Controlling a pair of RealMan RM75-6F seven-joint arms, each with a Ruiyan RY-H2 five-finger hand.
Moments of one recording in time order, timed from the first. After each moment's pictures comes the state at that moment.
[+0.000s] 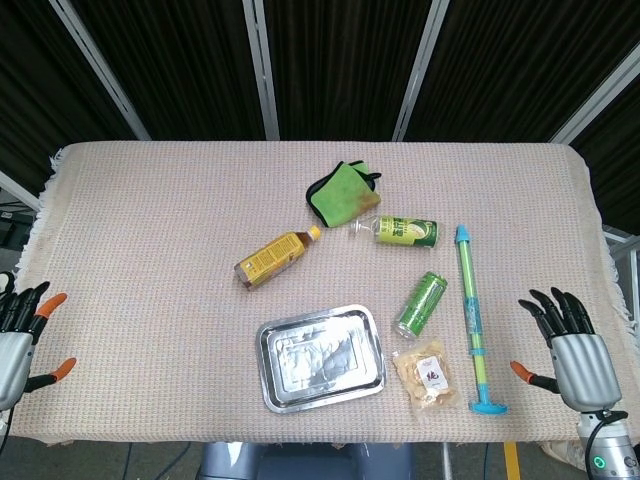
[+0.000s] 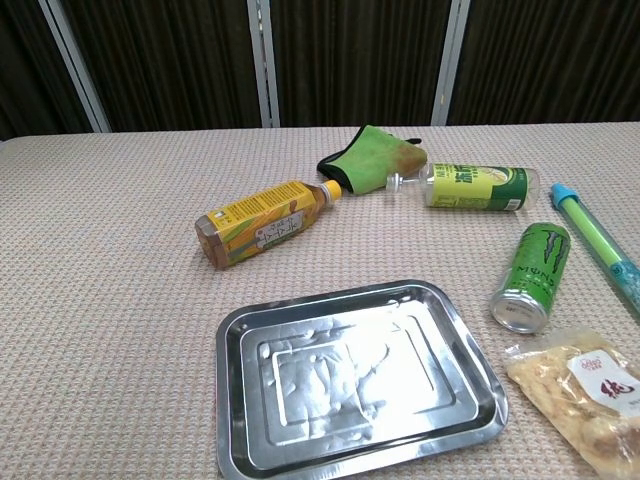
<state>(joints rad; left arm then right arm) -0.05 -1.05 -0.01 -1.79 1.51 1.49 0.14 0.08 -1.11 0.04 -1.70 -1.61 1.52 -0.07</state>
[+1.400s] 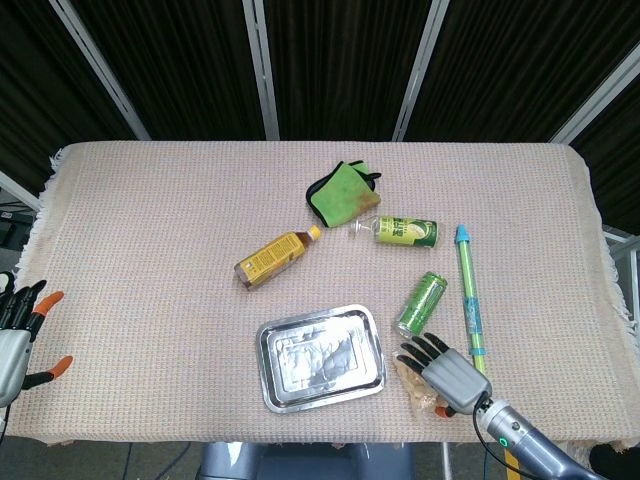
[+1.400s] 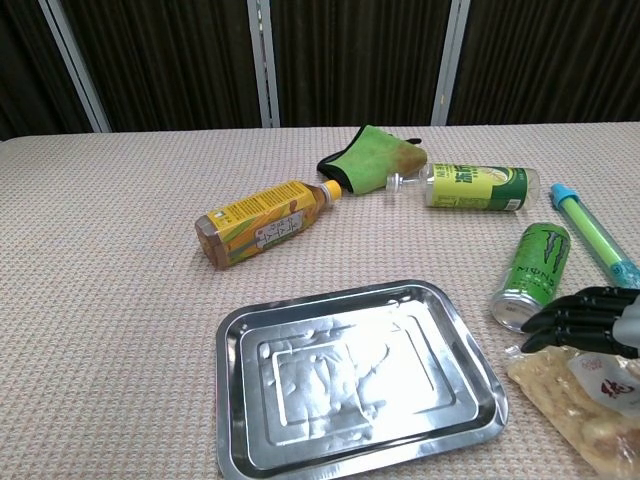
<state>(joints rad) -0.06 -1.04 -0.01 -1.78 1.49 1.48 0.15 0.39 -1.21 -0.08 -1.70 -1.70 0.92 -0.27</state>
